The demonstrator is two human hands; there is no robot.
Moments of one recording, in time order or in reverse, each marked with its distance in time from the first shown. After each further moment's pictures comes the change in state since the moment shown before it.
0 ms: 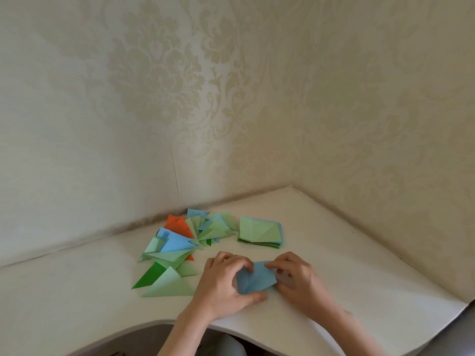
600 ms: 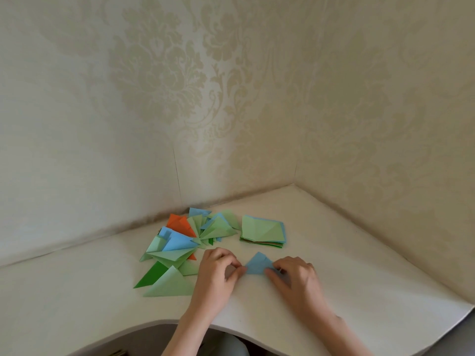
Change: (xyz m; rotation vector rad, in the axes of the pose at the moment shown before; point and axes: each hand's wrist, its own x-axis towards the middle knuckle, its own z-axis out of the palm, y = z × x) left_hand 0.004 -0.021 0.012 -0.076 0.252 -0.153; right_hand 0.000 -0.003 0.022 -0.224 0.249 0.027
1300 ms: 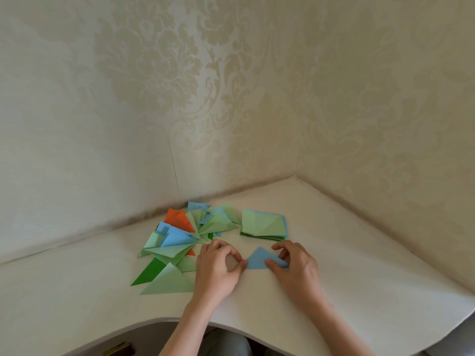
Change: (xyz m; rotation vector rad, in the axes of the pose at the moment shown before) left_hand 0.008 0.007 0.002 0.066 -0.055 -0.186; right_hand 0.015 -0.010 0.005 0.149 -0.049 0.299
